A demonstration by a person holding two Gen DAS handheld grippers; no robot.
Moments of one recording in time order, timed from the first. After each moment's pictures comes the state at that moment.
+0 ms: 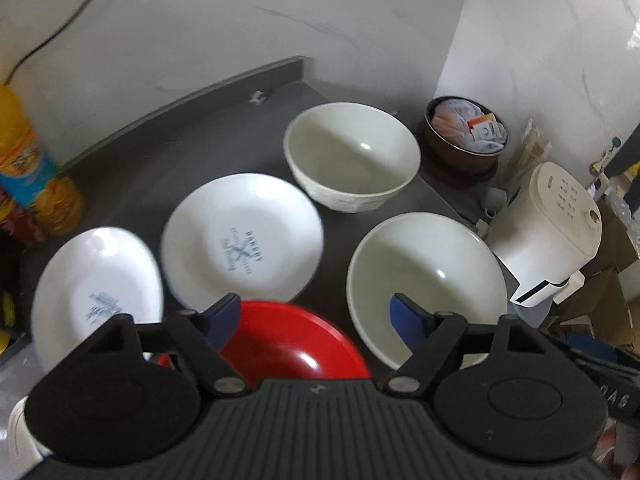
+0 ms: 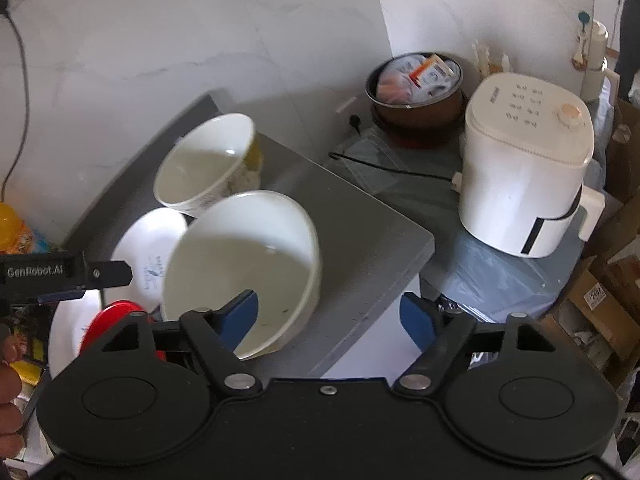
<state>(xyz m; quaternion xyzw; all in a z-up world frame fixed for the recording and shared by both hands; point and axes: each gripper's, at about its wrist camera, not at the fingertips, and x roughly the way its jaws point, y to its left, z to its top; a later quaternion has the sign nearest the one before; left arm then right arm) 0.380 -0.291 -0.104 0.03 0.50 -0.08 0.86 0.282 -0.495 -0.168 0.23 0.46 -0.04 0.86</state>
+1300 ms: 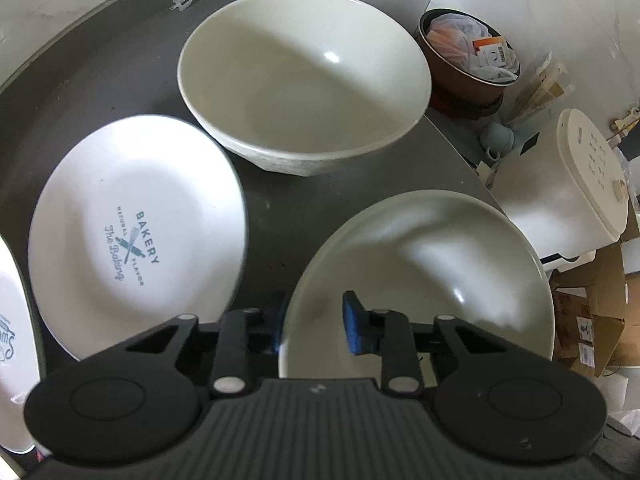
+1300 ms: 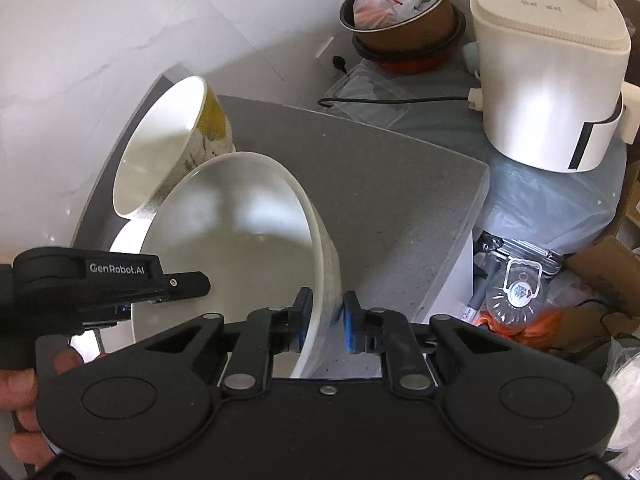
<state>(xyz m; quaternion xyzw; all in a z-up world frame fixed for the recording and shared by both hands) 0.473 -0.338 -0.204 0.02 0.62 -0.11 0.78 0.331 -0.483 -0.237 0.34 0.50 -0.05 0.80</state>
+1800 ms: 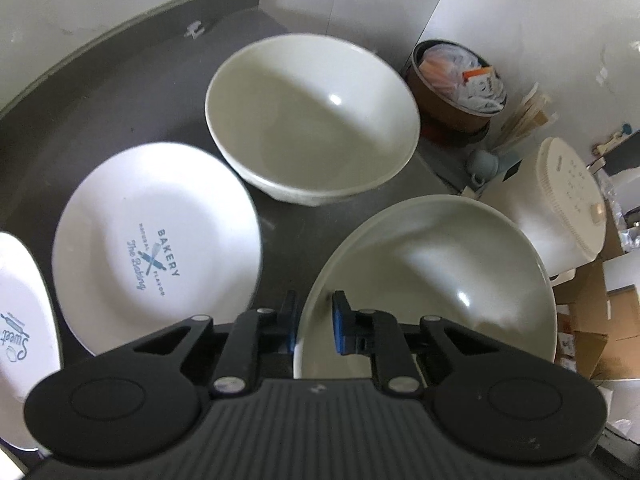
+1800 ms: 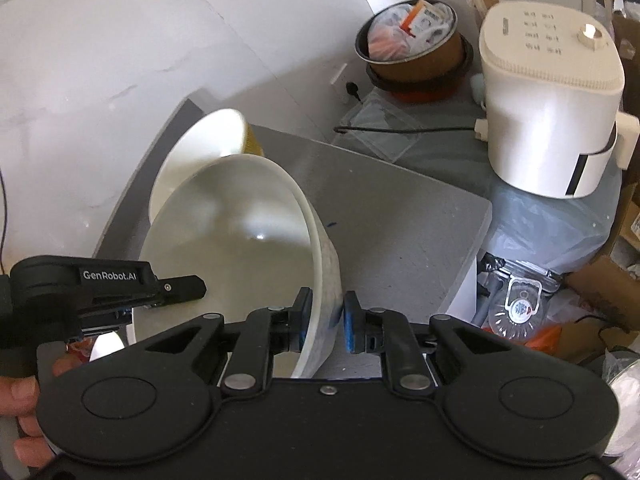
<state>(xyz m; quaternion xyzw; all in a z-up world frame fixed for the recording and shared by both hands) 0.464 -0.319 -0.165 0.00 0.59 -0.12 0.80 0.328 -0.482 -0.193 0.34 0.47 -0.05 0.81</state>
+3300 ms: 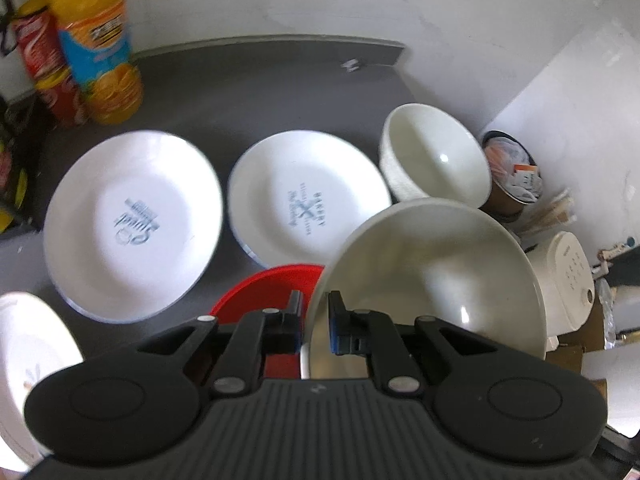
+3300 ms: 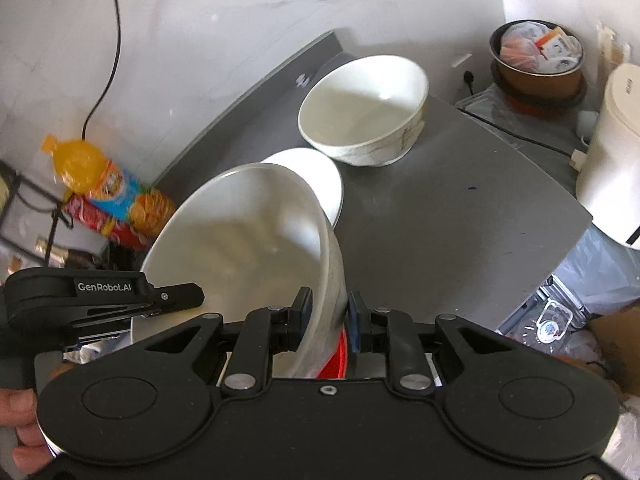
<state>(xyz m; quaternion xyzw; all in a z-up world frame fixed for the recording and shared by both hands) 0.383 -0.196 -0.099 -0.14 0.56 0.00 0.82 0.321 -0.398 -0.139 0.22 0.51 0.11 0.83</state>
